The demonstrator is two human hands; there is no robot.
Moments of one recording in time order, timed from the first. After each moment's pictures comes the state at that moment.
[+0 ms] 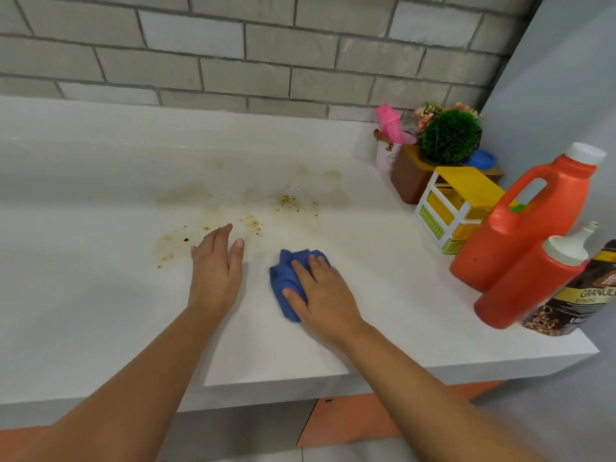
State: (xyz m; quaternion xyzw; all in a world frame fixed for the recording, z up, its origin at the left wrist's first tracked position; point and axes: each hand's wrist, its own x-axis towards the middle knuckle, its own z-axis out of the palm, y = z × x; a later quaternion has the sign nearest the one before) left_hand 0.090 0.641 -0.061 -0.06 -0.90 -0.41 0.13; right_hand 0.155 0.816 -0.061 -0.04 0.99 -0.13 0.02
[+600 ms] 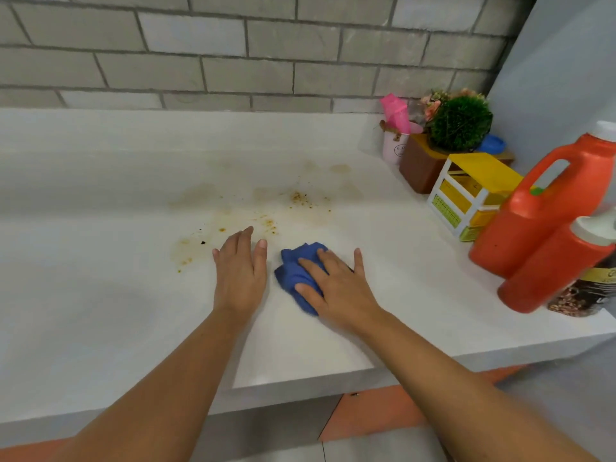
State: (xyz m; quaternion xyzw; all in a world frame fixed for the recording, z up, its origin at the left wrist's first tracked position) left_hand 0.083 0.639 -0.065 -0.08 -0.90 -0.41 0.10; right_hand 0.148 0.801 -0.057 -0.03 1.00 -0.08 0.03
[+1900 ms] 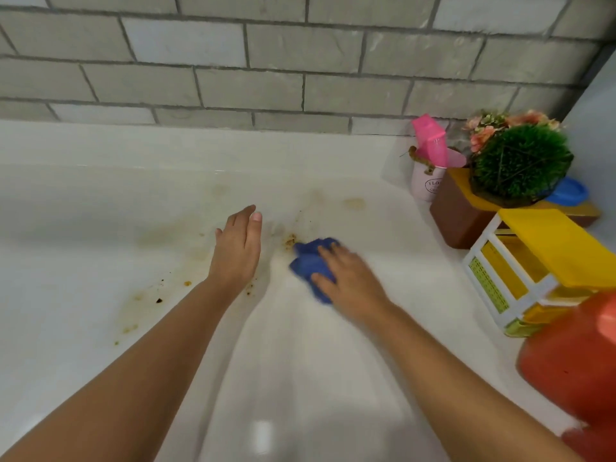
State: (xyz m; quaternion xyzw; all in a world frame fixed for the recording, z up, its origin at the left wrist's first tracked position) left_hand -0.046 0.709 -0.026 -0.03 -0.89 -0.43 0.11; right_hand -0.014 0.898 -0.071 -0.09 0.98 -0.16 -0.01
